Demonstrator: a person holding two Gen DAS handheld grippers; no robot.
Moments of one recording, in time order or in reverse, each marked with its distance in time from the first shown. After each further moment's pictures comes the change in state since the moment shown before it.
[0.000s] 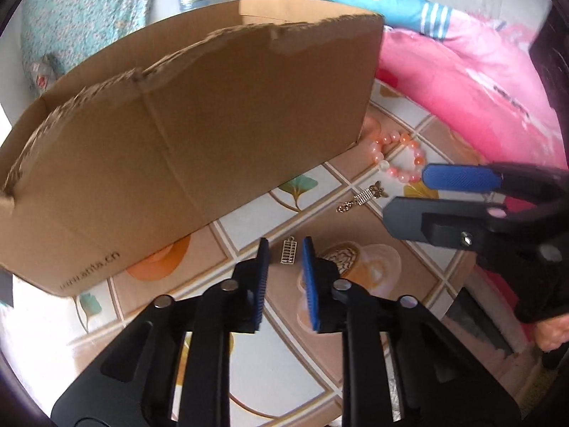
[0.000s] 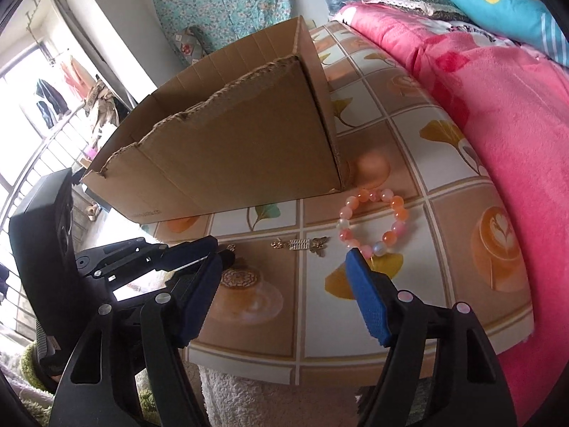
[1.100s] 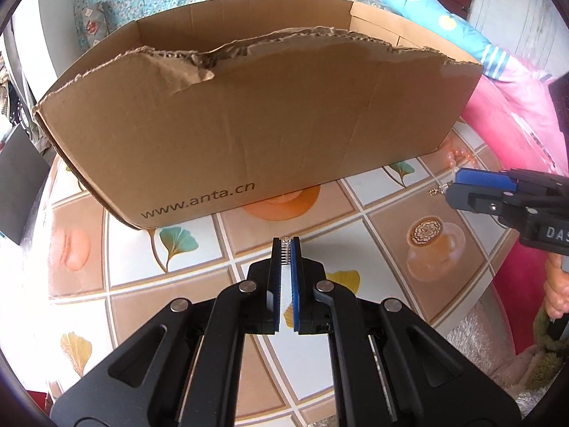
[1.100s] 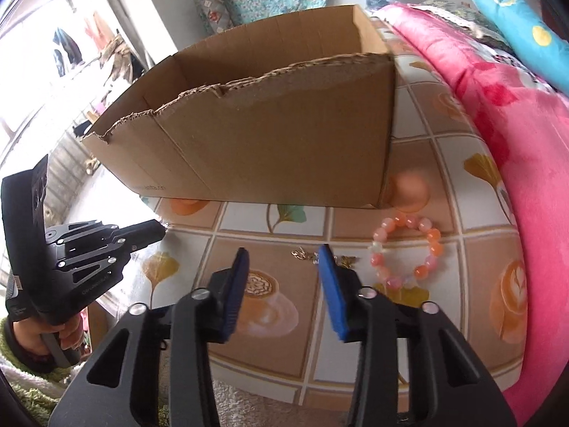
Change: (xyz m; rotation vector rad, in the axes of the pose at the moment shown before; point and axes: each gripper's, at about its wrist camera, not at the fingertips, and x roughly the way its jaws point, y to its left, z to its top) left arm -0.021 0.071 -0.031 -0.244 0.013 0.072; right arm 0.025 0.037 0.015 -0.219 0.102 -0.032
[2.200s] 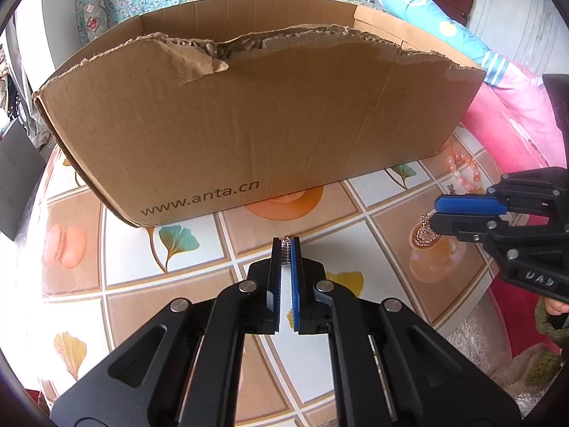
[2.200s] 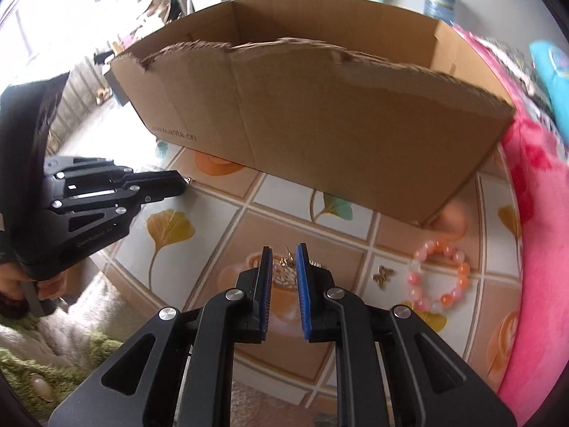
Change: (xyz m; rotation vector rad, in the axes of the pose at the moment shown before) left arm -0.002 0.010 -0.007 -0.021 -0.014 -0.021; right arm 0.013 0.049 -0.001 -0.287 0.086 -0.054
